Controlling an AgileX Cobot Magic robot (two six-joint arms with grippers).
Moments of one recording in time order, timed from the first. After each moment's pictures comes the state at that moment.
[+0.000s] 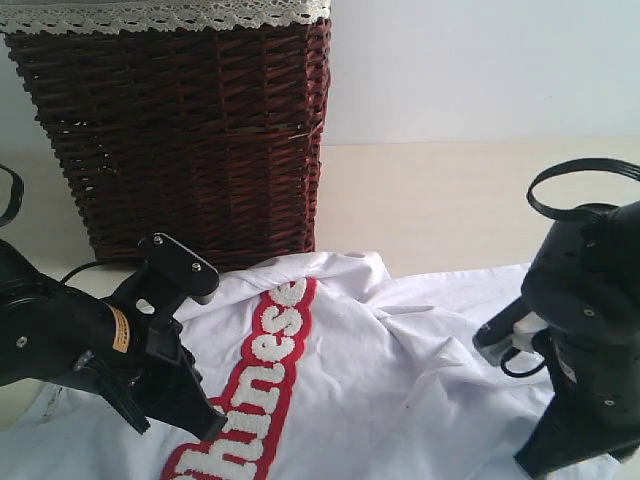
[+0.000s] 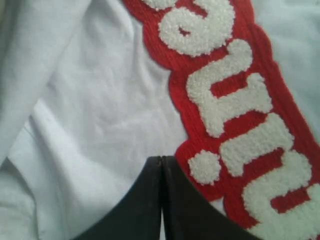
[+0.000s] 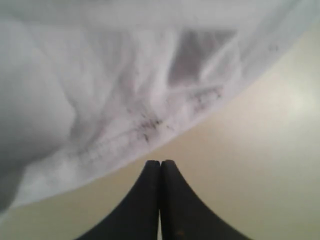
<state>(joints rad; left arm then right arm) -0.69 1.66 -0.66 0.07 0.22 -0.03 0.59 1.68 -0.69 -0.41 0.98 0.43</state>
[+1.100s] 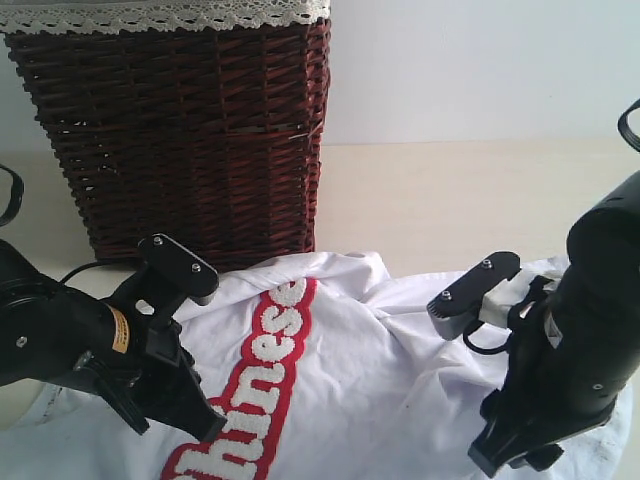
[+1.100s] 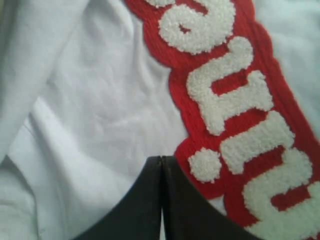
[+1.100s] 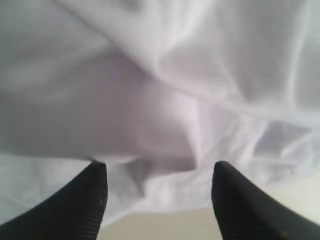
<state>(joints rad) -0.69 1.66 -0.66 0.07 0.23 -0.03 0.59 1.51 -0.69 -0.10 0.80 0.04</state>
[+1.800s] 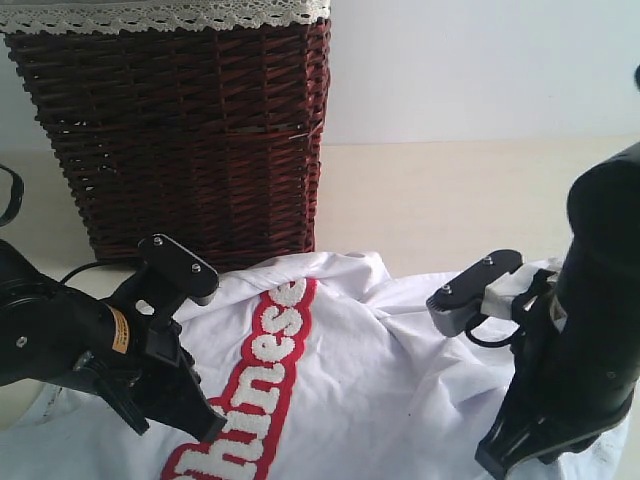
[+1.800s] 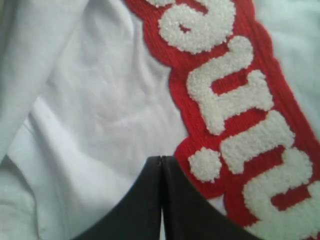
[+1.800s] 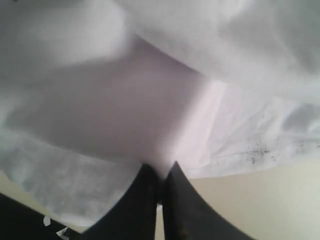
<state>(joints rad) -0.69 1.66 -0.66 0.07 0.23 -0.03 0.59 1.47 -0.75 0.01 0.98 -0.04</state>
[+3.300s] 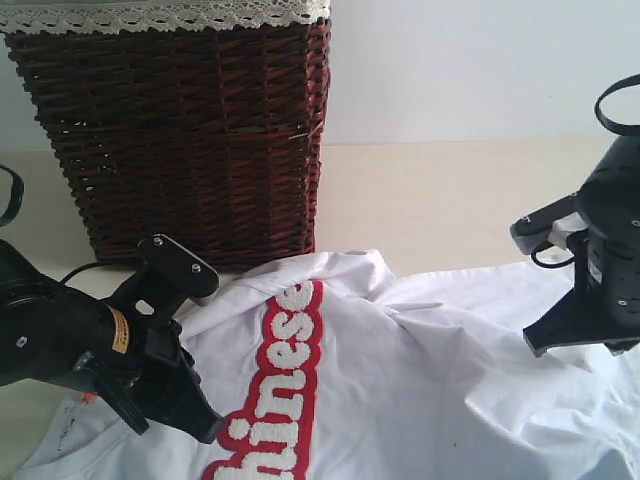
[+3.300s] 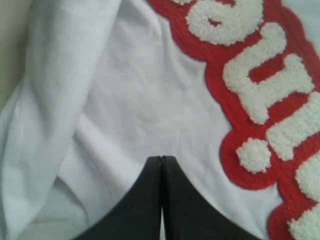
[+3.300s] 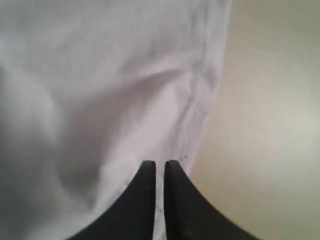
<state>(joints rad) -0.69 1.66 -0.66 0.07 0.23 -0.03 0.34 1.68 -0.81 -0.54 0.82 0.52</state>
